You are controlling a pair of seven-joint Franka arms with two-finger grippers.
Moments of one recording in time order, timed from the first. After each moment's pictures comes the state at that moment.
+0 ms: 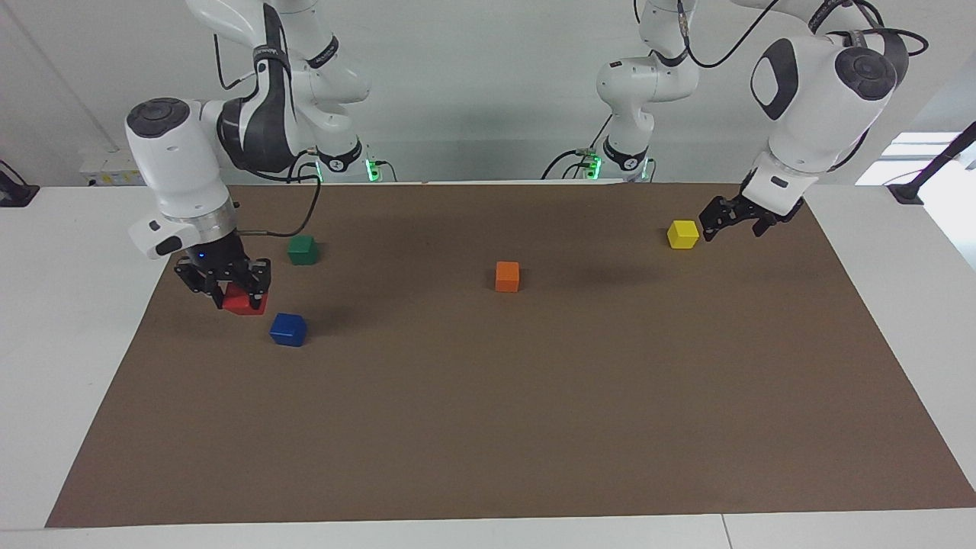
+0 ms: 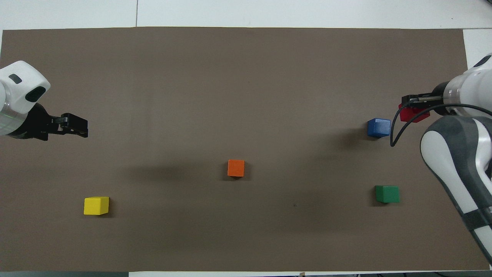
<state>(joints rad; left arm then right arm) 0.03 -0.01 -0.10 -1.79 0.02 1.67 -0.07 -0.08 0.03 0.03 -2.05 -0.09 2.33 0.03</state>
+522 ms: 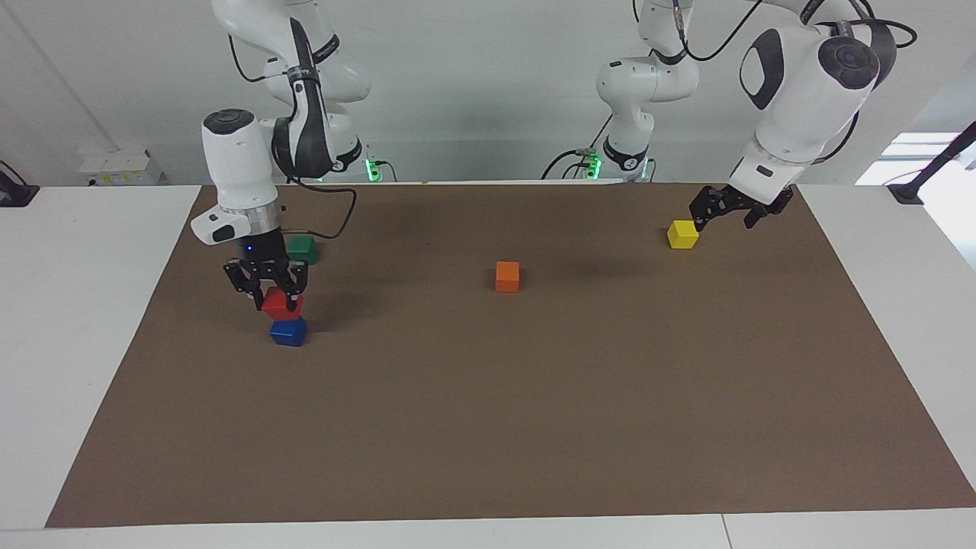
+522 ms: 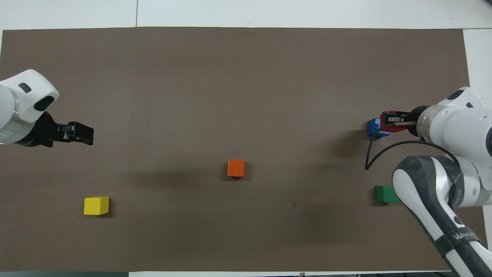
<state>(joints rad) 0.02 -0.05 -0.10 -1.83 0.02 1.67 -0.05 -0.04 -0.08 0.04 -2.39 -0.09 2.69 0.13</state>
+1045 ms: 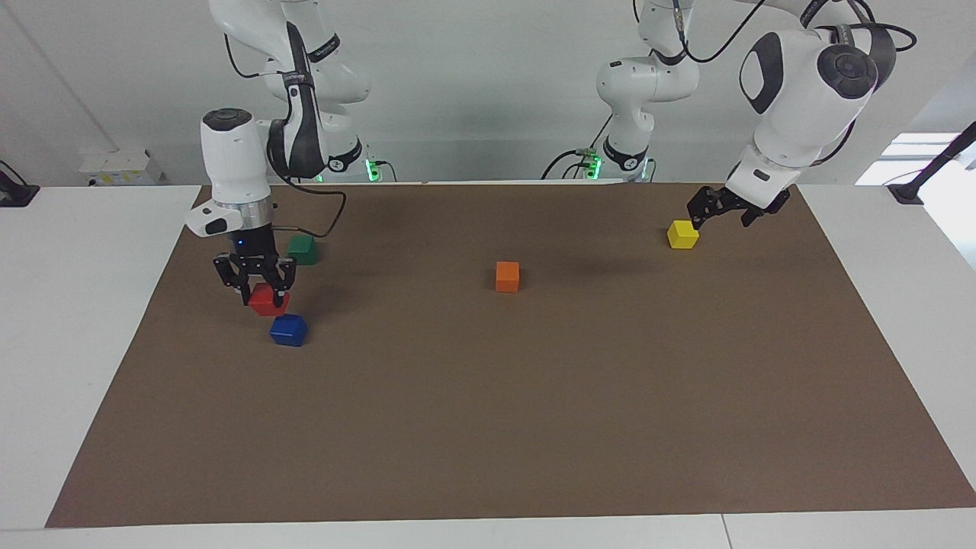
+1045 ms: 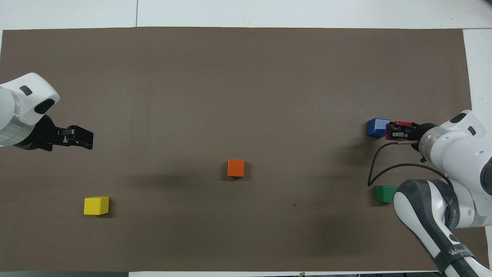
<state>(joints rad) 0.01 -0.06 -0.10 -1.83 0.02 1.63 -0.06 -0.10 -0.10 0.03 -2.45 -0.16 2.76 0.13</state>
